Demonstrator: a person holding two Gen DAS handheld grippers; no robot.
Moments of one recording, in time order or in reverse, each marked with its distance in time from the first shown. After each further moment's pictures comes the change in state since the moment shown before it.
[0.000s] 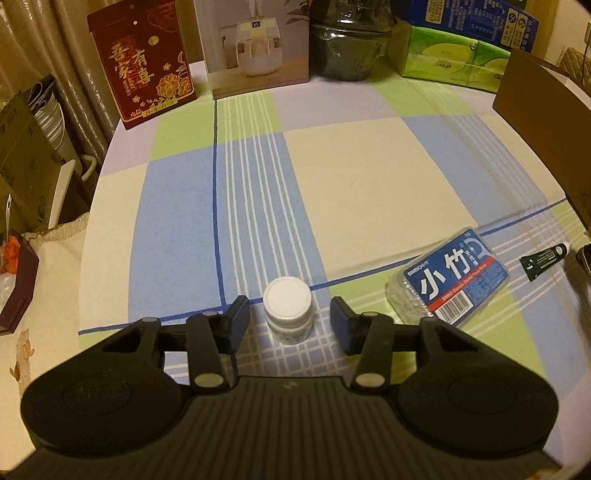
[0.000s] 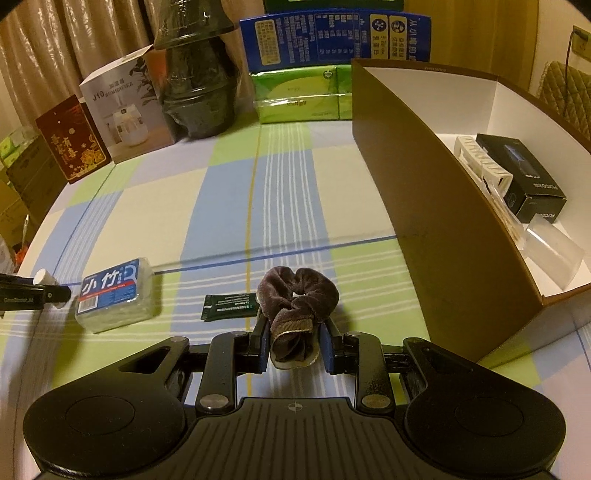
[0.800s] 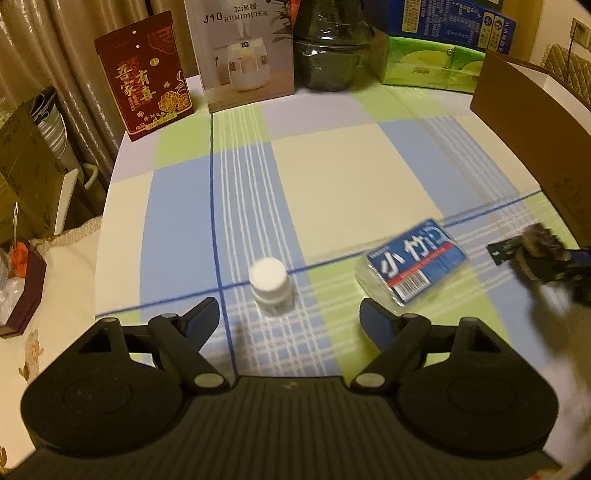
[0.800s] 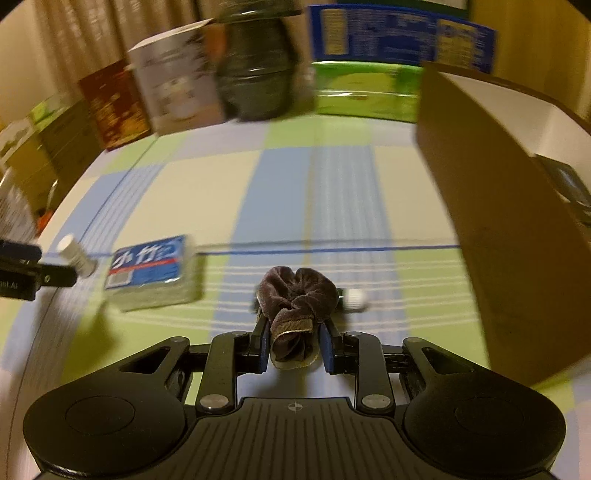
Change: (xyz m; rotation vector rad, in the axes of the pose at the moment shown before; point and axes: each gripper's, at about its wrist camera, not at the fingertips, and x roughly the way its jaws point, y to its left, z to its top) left arm -0.038 -0.014 -0.010 0.029 -0.021 0.002; right arm 0.019 0.029 -0.005 -0.103 0.009 0.065
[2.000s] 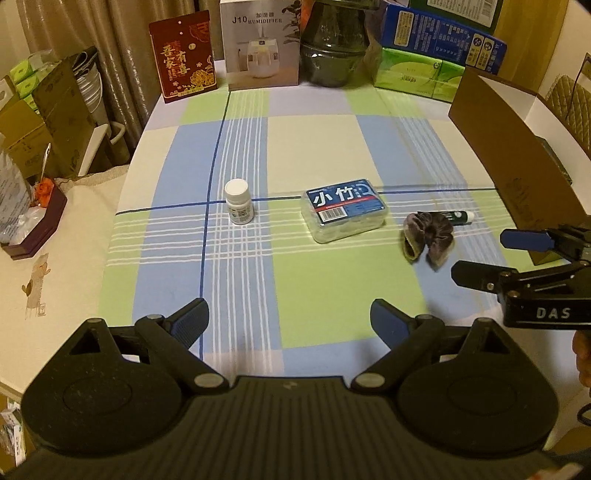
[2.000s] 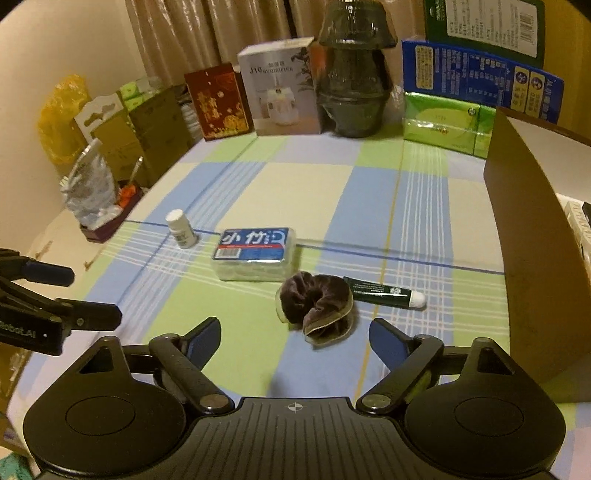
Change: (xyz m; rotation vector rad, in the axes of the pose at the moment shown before) left arm -0.098 -0.055 -0.054 -0.165 0.036 0.025; right arm -0.054 0.028 -0.011 -0.182 -0.003 0.227
